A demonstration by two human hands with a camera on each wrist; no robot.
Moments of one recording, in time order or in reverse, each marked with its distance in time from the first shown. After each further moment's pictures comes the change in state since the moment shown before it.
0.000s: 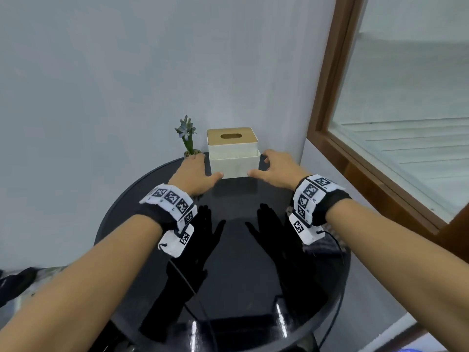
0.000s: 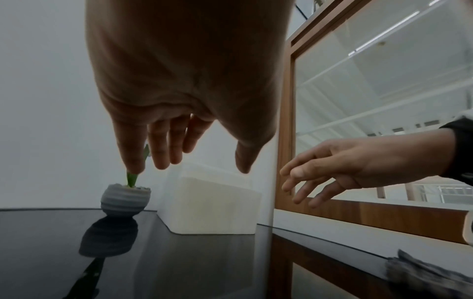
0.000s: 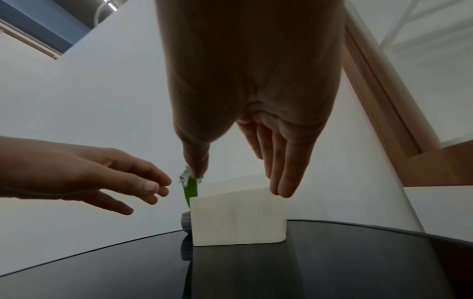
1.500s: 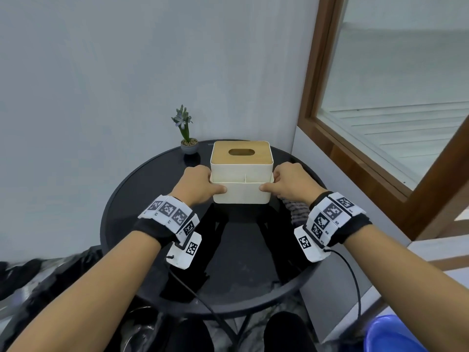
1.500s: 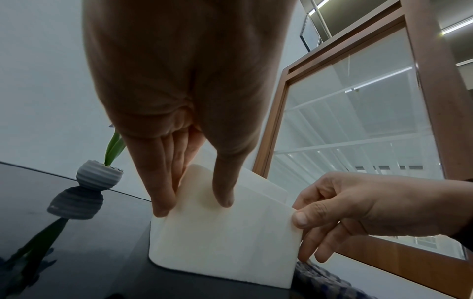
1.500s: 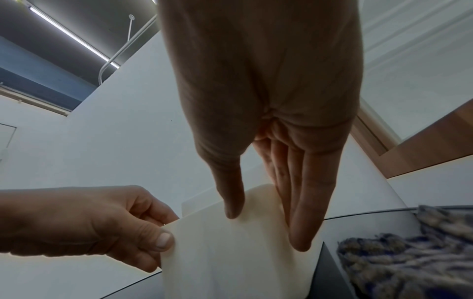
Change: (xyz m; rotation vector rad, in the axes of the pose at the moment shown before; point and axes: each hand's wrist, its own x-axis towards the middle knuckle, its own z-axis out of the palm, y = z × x) left_hand -0.067 0.014 0.020 -0.164 -0.064 0.037; right_hand -0.084 0.019 0.006 0.048 -0.014 0.112
